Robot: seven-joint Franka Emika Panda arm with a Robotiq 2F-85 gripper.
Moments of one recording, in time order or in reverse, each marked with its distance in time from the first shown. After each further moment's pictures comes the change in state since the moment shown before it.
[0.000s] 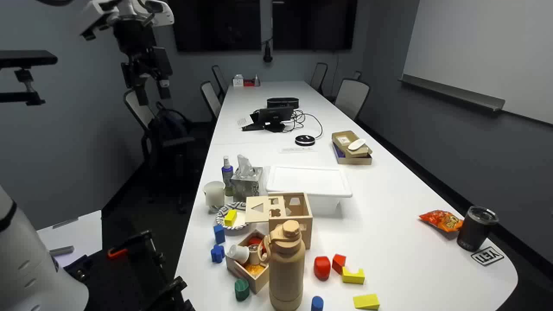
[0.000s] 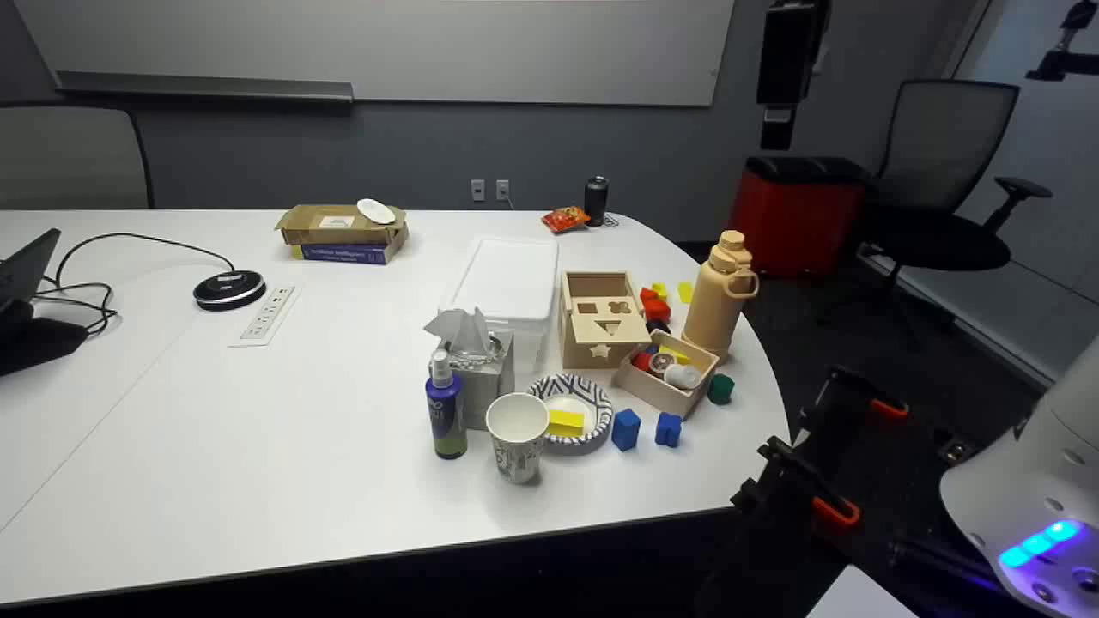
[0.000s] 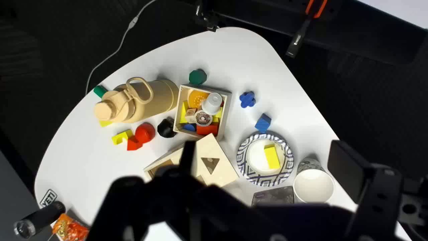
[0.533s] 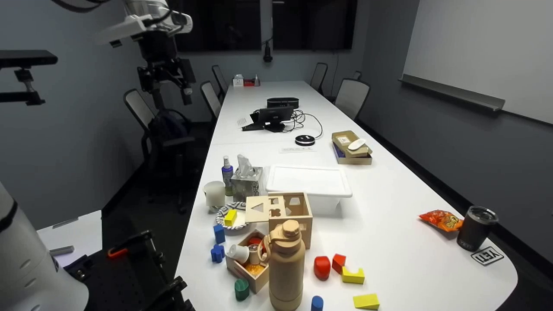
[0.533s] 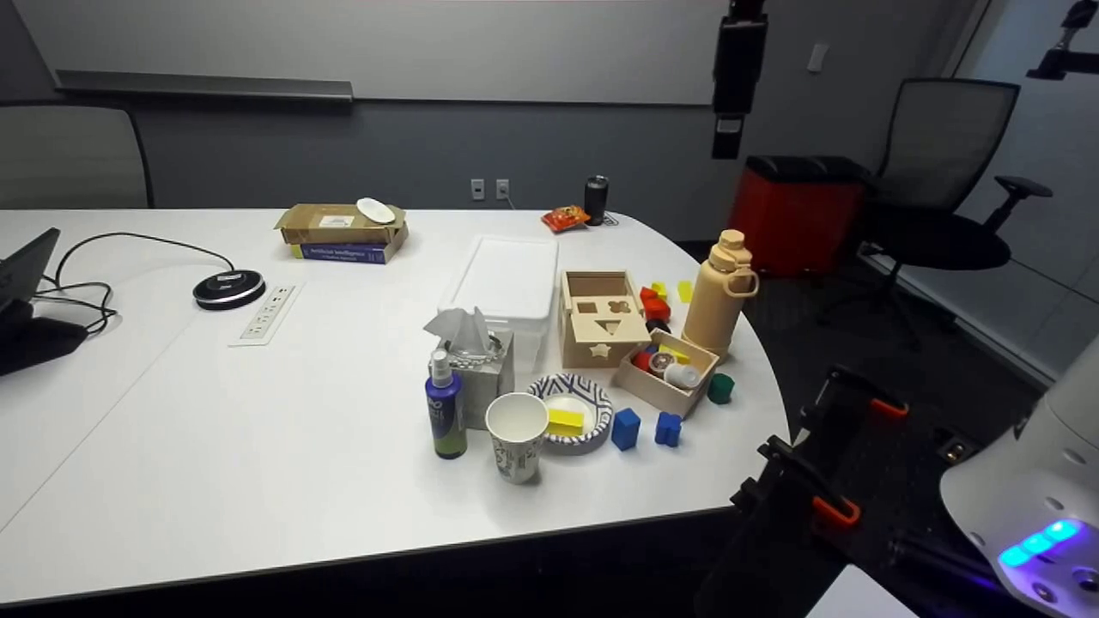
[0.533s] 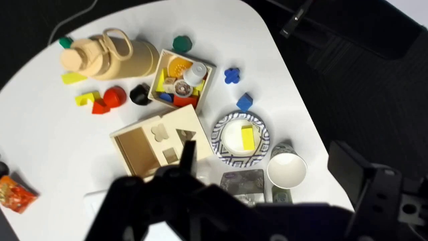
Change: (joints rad) arm 0.038 0.114 -0.103 0.015 0.003 0.150 -0.196
